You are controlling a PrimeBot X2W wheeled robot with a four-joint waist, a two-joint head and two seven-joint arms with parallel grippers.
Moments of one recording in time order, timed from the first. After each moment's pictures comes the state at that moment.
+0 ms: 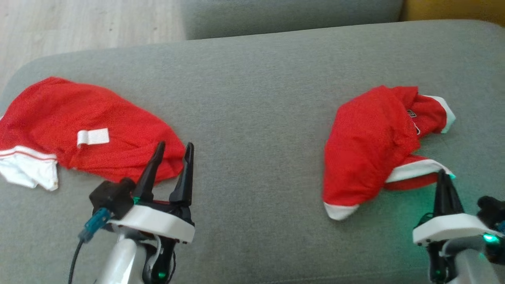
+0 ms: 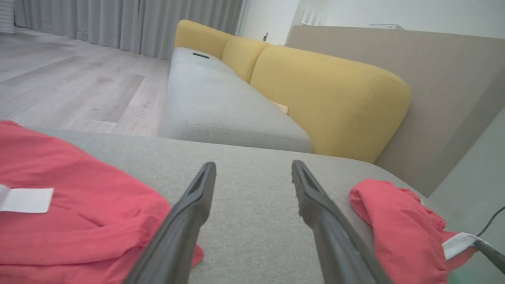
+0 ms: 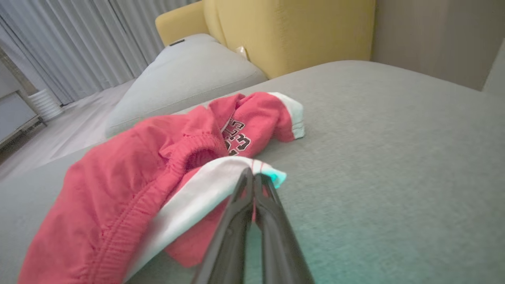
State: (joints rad) left arm -0.11 0.05 -0.24 0.20 -0.35 -0.11 -0.26; right arm -0.14 -0.04 -0.19 0.54 0.24 0.12 -0.24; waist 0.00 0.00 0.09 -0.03
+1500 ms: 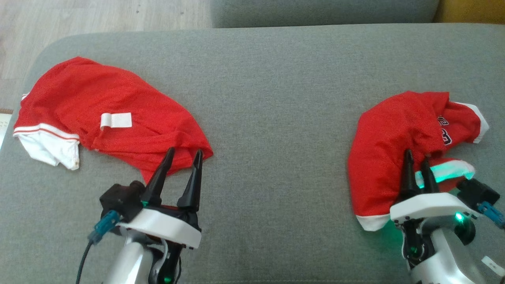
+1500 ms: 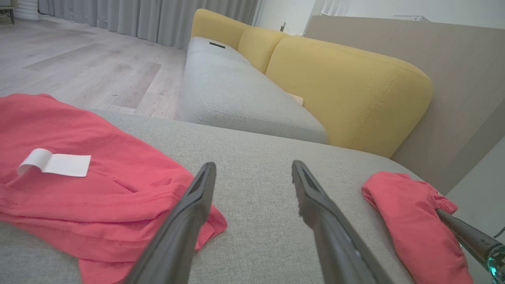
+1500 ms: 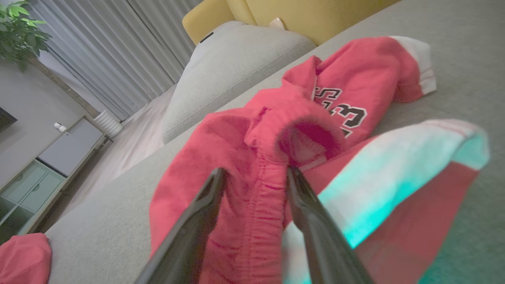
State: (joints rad) left arm -0.10 0.05 -0.28 0.21 -0.35 -0.11 -0.26; right arm -0.26 -0.04 -0.03 0.66 0.55 0.12 -0.25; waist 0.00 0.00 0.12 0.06
